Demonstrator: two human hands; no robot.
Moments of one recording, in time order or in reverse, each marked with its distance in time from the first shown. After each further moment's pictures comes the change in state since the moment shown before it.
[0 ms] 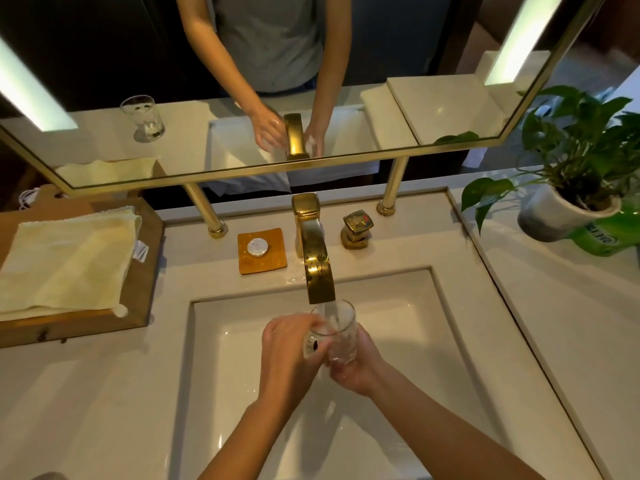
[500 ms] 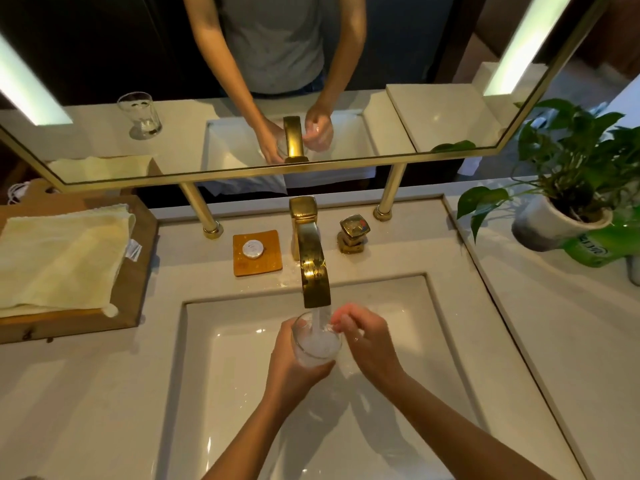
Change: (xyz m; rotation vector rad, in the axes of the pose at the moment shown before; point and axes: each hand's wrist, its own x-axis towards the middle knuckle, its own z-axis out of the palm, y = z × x) left_hand -0.003 -0.001 0.025 -0.495 -0.121 -0.391; right_hand -0.056 -0.018 0.019 -1.236 0.227 -1.113
